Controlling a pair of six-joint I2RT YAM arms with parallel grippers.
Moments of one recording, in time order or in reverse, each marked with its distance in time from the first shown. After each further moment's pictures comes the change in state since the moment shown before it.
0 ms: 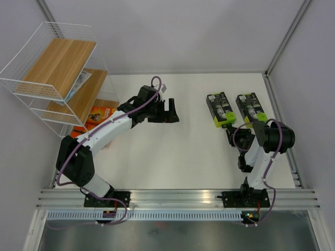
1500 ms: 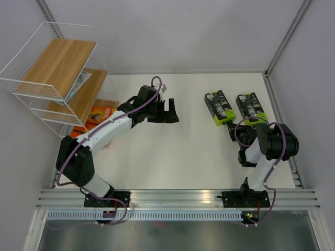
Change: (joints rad) left arm 0.000 -0.002 0.002 -0.006 -0.001 0.015; right arm 0.011 -0.072 0.094 -0.138 0.022 -0.003
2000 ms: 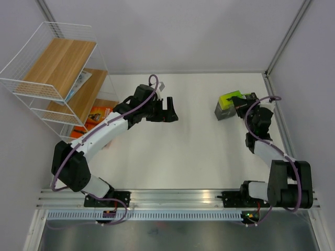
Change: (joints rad) left arm 0.000 -0.058 0.000 -0.014 -0.001 0.000; right arm 0.009 -0.574 0.231 -0.507 -0.047 -0.227
